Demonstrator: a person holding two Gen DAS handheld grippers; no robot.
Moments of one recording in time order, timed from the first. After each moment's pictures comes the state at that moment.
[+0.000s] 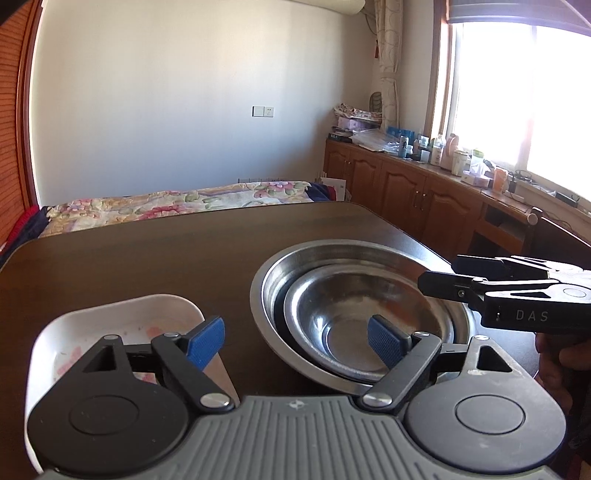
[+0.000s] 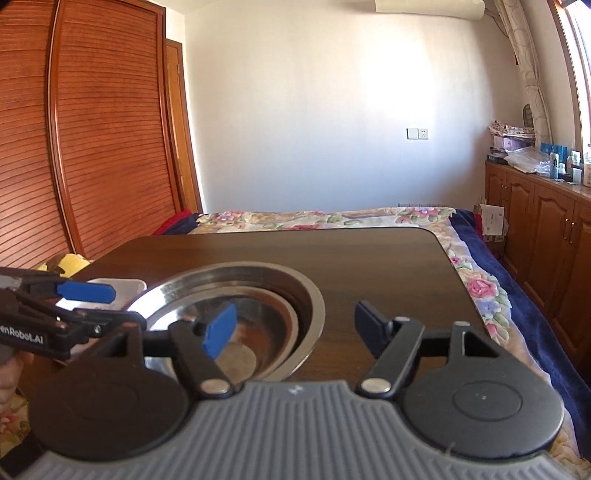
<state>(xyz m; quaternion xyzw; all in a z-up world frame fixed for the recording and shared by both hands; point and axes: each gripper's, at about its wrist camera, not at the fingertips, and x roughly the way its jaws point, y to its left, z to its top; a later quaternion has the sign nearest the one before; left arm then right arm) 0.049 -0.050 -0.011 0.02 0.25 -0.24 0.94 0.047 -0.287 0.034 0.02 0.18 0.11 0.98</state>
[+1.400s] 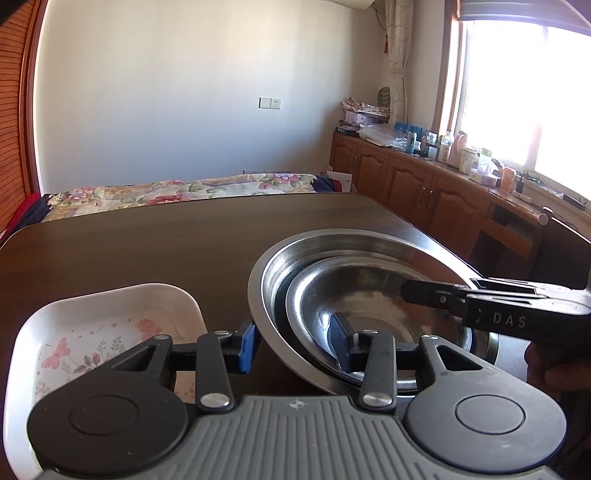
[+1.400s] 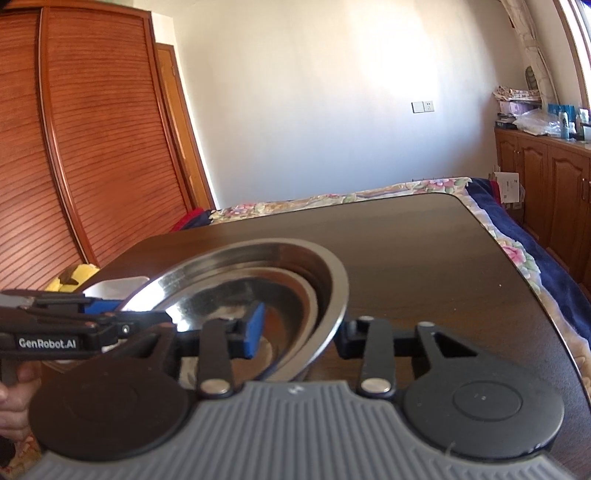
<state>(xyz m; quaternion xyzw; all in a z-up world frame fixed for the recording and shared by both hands) 0.051 -0.059 -0.020 0.02 0.27 -0.23 0.94 0.064 -0.290 0.016 0.09 0.21 0.13 0.97</state>
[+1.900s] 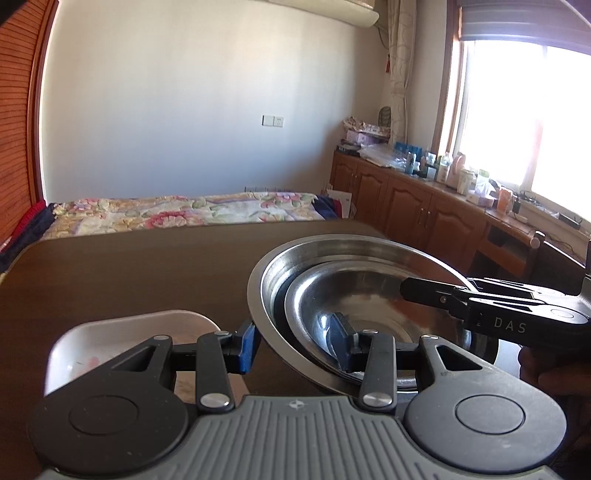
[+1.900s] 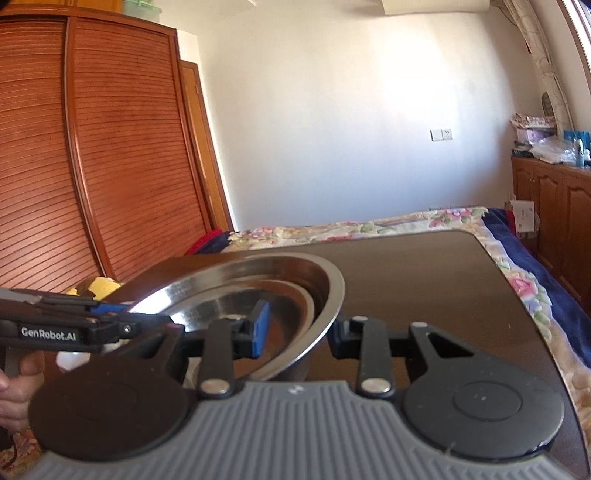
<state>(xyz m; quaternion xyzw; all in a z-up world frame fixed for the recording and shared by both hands) 0.040 -0.037 0.013 0.00 0.24 -0.23 0.94 0.057 -0.277 0.043 0.06 0.16 0.16 0.97</state>
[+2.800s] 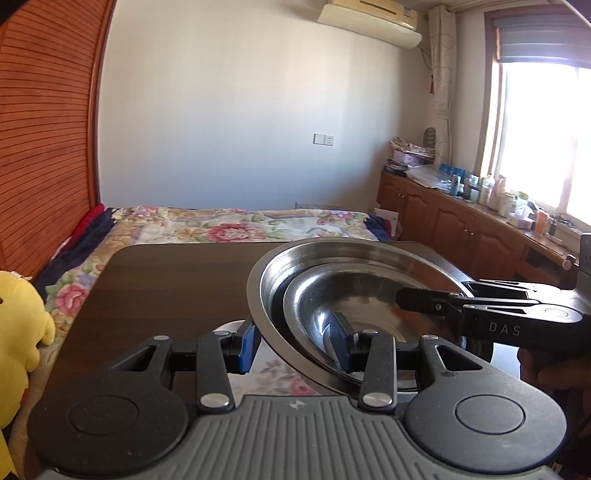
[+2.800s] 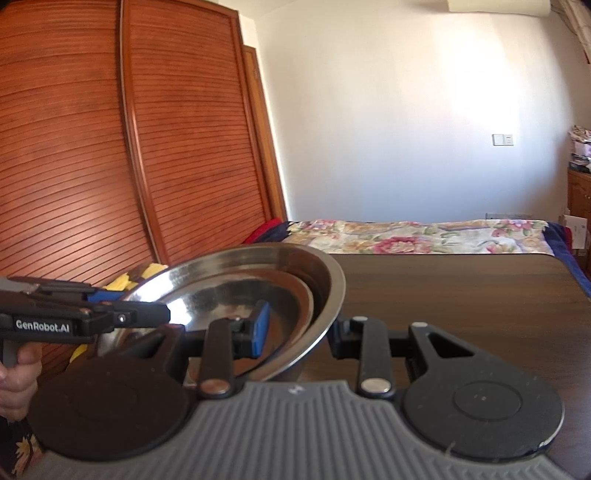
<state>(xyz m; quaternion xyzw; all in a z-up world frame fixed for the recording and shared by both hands) 0.014 0.056 0.032 -0.01 0.22 -0.15 0.96 0.064 -0.189 0.062 0.03 0.18 0.24 0.95</state>
